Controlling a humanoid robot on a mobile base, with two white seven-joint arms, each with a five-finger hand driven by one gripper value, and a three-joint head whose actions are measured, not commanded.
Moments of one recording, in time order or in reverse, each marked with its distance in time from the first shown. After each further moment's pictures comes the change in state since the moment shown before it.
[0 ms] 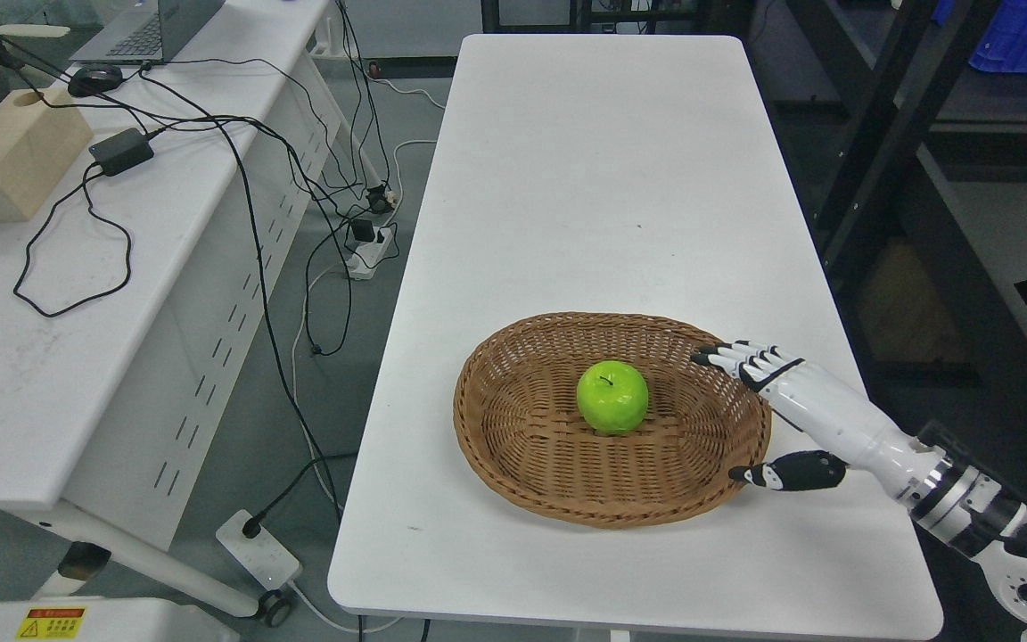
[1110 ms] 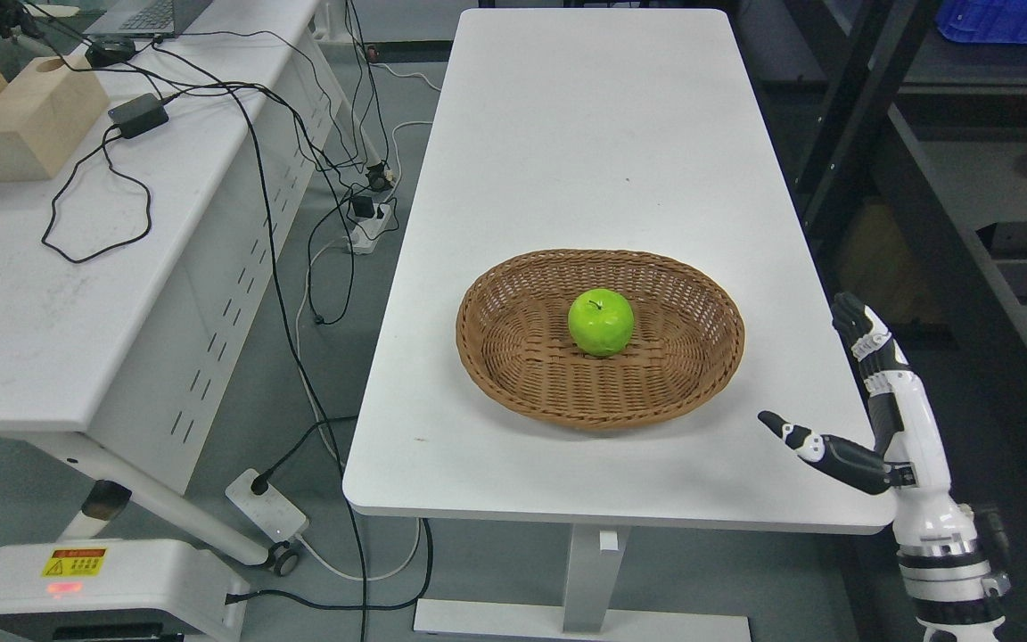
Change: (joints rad) left arm 0.000 0.000 0.000 0.000 0.000 -0.001 0.000; right arm 0.180 0.313 -0.182 0.000 -0.453 -0.060 -0.279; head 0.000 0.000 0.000
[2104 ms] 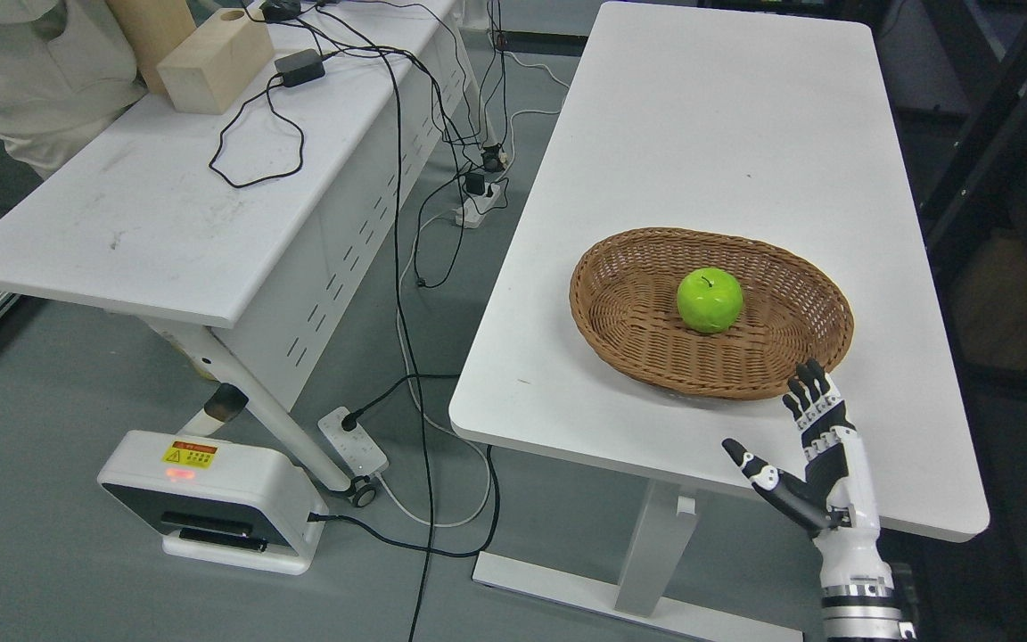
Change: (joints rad) left arm 0.000 0.000 0.000 0.000 0.000 0.001 0.000; right arm 0.093 0.185 0.099 0.005 -0.178 0.292 -0.098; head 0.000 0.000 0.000
